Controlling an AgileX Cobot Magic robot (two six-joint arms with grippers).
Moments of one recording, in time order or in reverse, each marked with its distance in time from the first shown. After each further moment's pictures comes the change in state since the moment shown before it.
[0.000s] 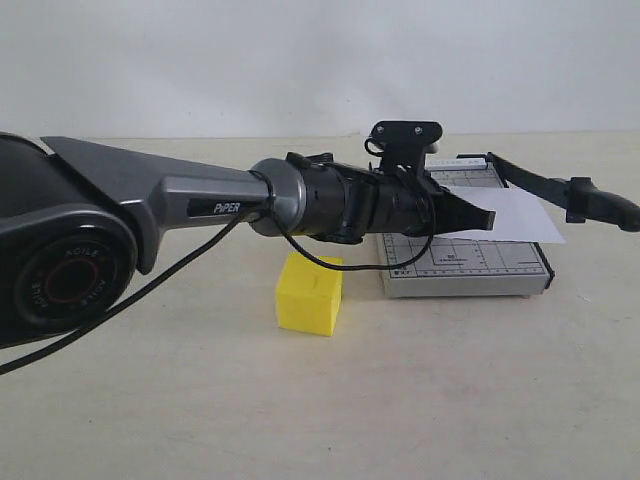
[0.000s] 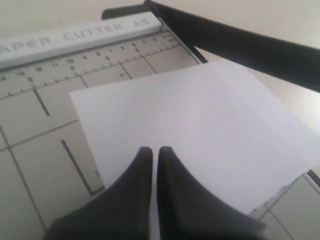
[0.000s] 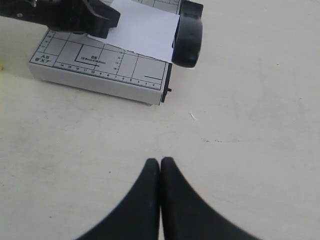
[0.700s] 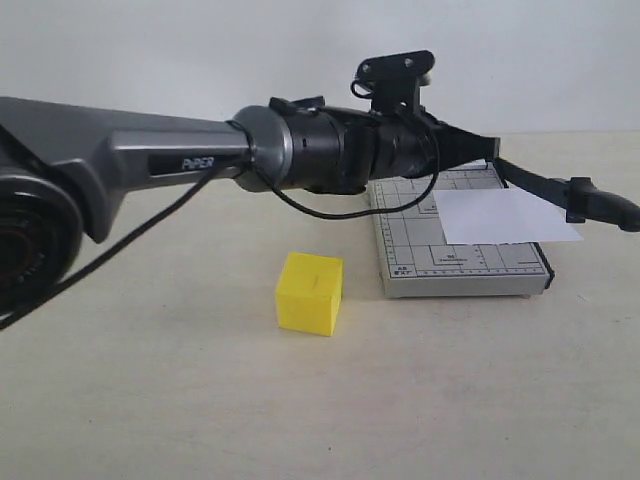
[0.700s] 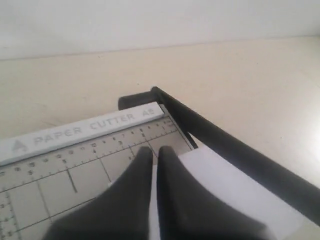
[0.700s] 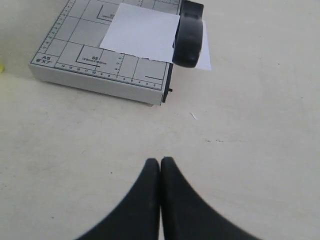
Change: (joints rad) left arm 0.000 -0.107 -0.021 -0.002 -0.106 -0.071; right arm 0.000 0.000 0.000 0.017 0.000 0.000
